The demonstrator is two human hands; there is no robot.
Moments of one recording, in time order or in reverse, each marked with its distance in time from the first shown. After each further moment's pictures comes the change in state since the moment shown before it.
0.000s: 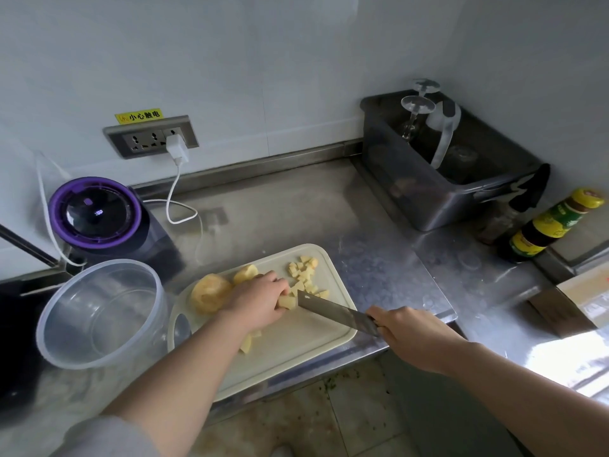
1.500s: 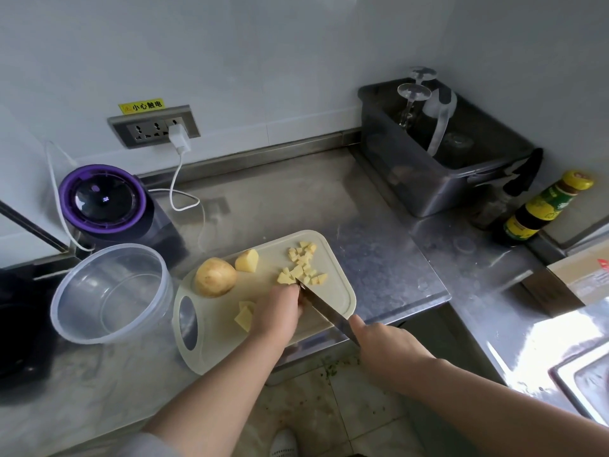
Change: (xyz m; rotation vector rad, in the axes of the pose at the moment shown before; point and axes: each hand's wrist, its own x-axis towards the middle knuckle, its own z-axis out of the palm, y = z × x) left_hand -0.032 0.062 0.028 -0.194 0.184 -0.268; right_hand -0.024 -0.053 0.031 0.031 -0.119 0.105
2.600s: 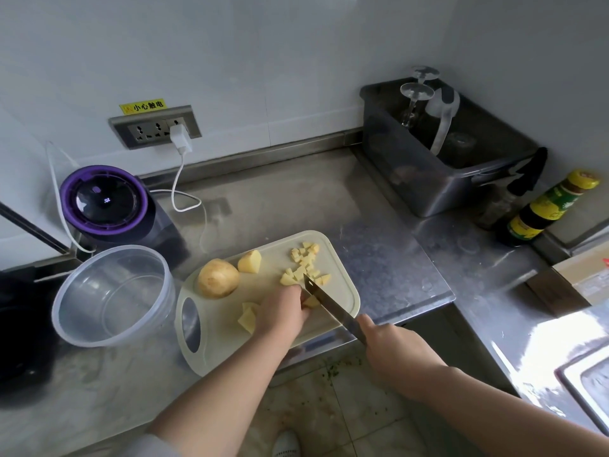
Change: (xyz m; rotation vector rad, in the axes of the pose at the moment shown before) left_hand 0.006 0.000 0.002 -0.125 -0.080 -0.109; right_hand 0.002 0.004 0.009 0.038 0.080 0.055
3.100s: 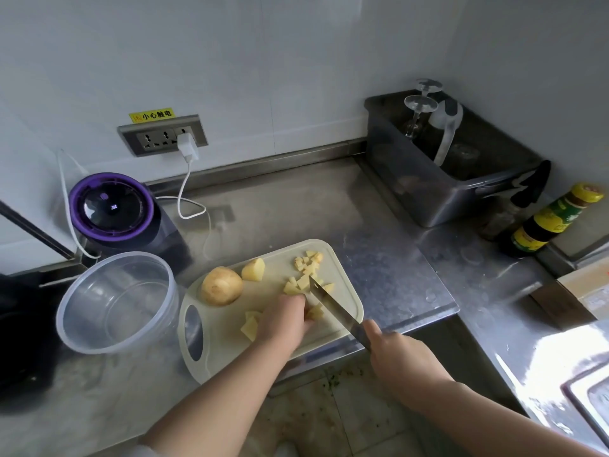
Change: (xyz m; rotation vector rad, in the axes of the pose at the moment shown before) left_hand 0.005 -0.006 0.000 0.066 -0.033 0.085; right_hand -0.001 -0.002 -0.003 -0.043 0.084 0.012
